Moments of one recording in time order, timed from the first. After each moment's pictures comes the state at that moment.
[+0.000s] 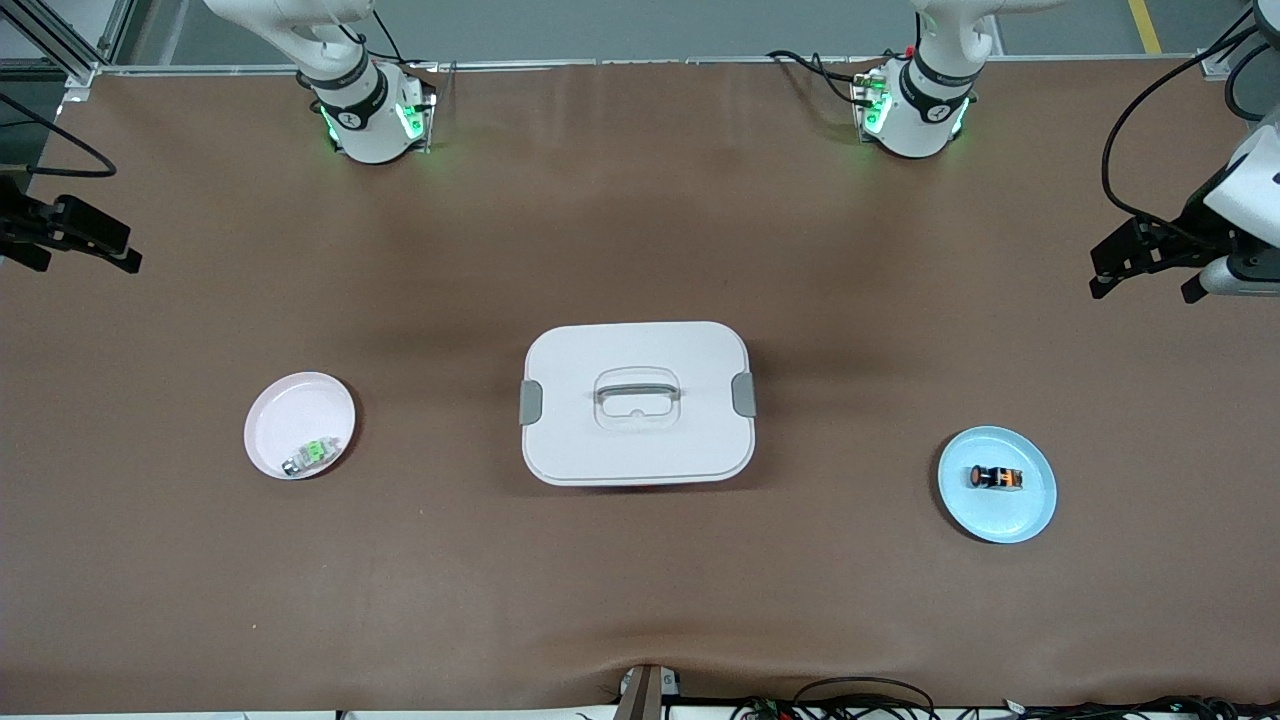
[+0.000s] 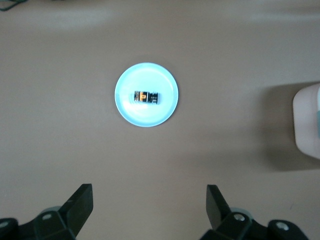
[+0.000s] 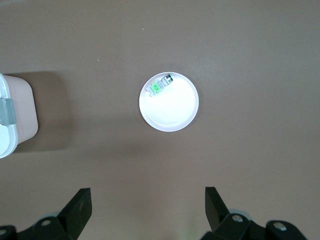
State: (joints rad) left arm 0.04 -0.07 -0.07 -1.73 0.00 1.80 0.04; right arm -0.01 0.03 -0.03 -1.46 0.01 1.47 0.00
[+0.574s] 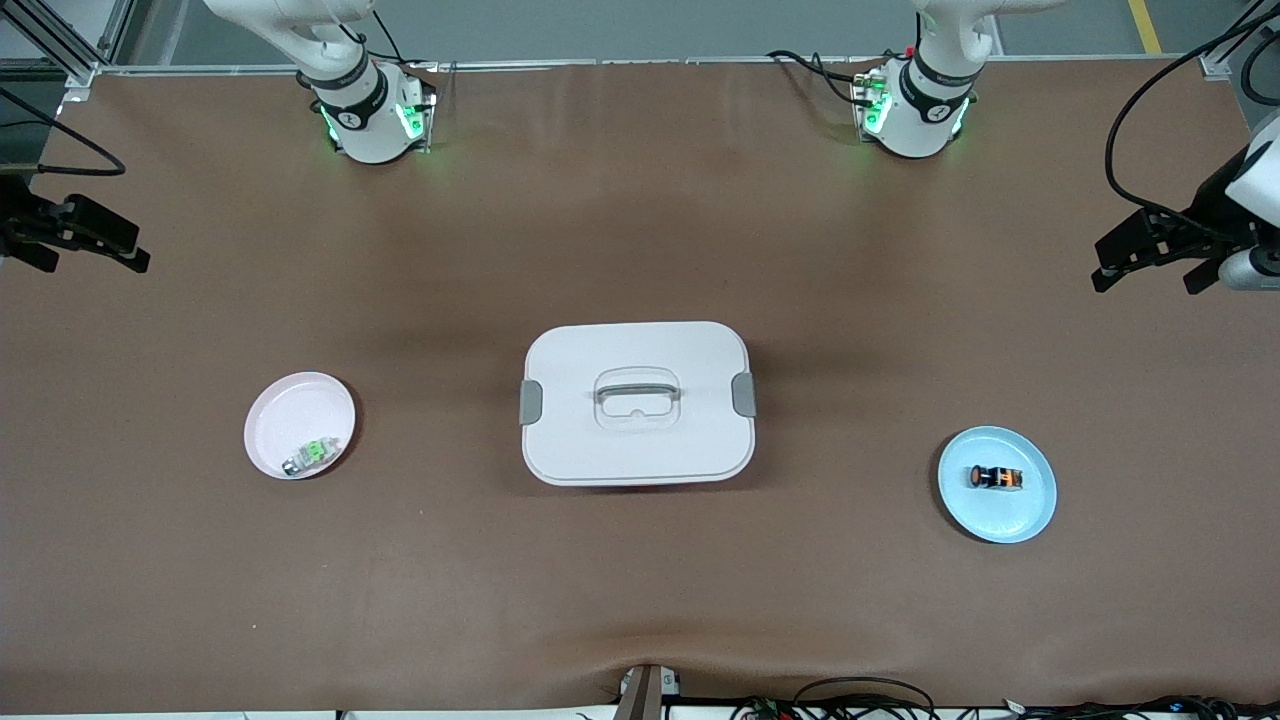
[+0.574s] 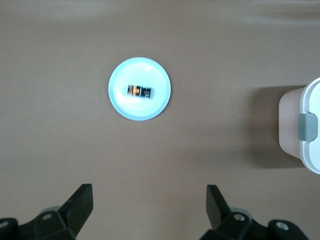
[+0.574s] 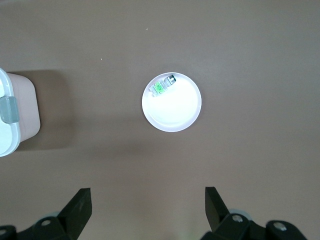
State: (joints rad) left arm 0.04 -0.04 -0.08 -1.65 -0.02 1.69 -0.03; right arm 0.00 0.03 -0.02 -1.46 0.01 1.47 0.00
